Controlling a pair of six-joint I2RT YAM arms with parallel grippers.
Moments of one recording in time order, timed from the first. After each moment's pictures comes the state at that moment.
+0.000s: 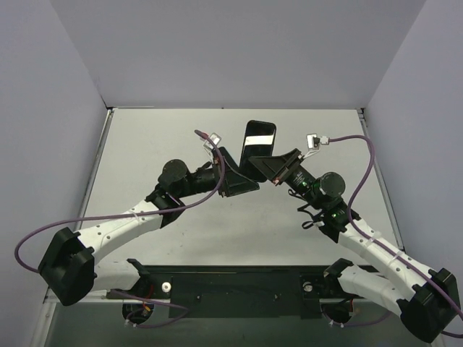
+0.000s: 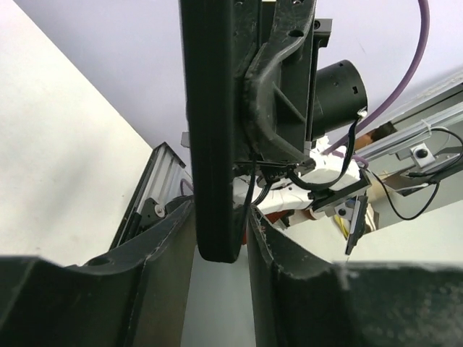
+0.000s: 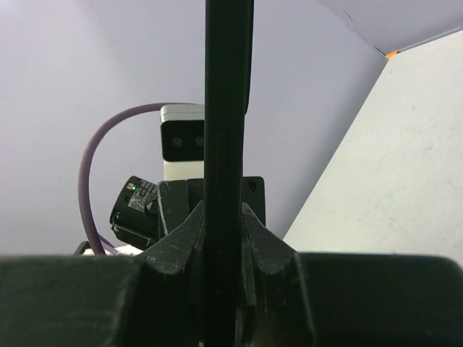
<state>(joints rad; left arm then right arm) -0.74 1.24 0.79 0.65 0.62 -1.14 0.62 0.93 0.61 0.57 -0.20 1.08</state>
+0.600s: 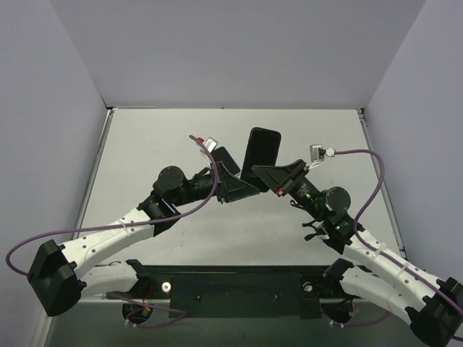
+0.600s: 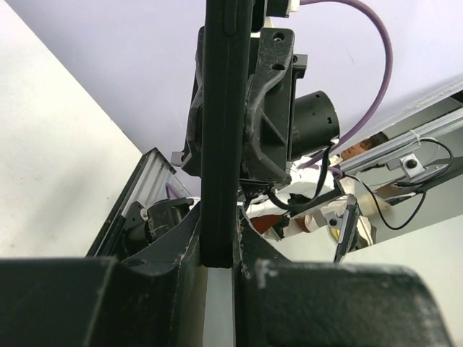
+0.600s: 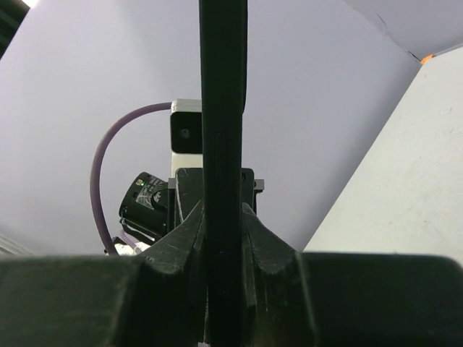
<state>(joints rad) -0.82 1.15 0.79 0.56 0.49 -1.14 0.71 0.83 0.52 0.66 -0.12 1.11</state>
